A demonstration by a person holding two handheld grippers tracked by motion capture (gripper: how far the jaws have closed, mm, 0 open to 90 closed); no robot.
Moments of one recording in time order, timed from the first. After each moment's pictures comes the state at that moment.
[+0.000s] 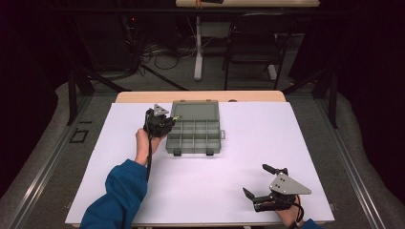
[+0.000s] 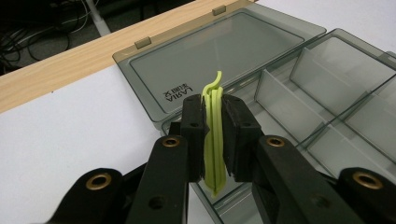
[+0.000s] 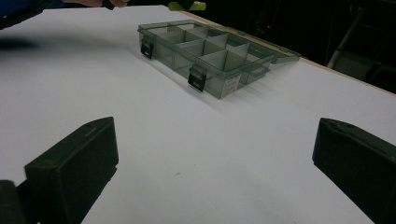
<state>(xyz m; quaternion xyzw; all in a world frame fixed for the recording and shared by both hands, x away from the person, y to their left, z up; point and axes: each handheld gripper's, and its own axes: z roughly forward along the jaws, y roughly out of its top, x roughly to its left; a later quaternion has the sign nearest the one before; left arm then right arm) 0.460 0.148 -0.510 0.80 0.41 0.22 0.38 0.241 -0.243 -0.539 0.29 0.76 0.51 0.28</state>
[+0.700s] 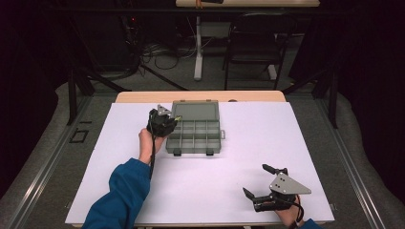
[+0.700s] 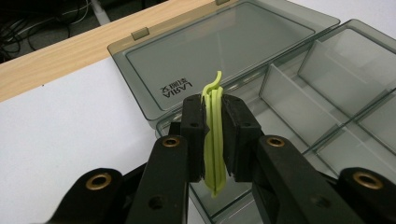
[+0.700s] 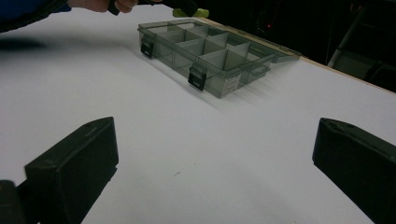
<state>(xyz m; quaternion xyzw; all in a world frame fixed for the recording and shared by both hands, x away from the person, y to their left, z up) 0.467 0.141 -0.519 0.80 0.42 0.22 0.37 0.242 -0.243 -0.539 0.29 0.76 0.51 0.28</state>
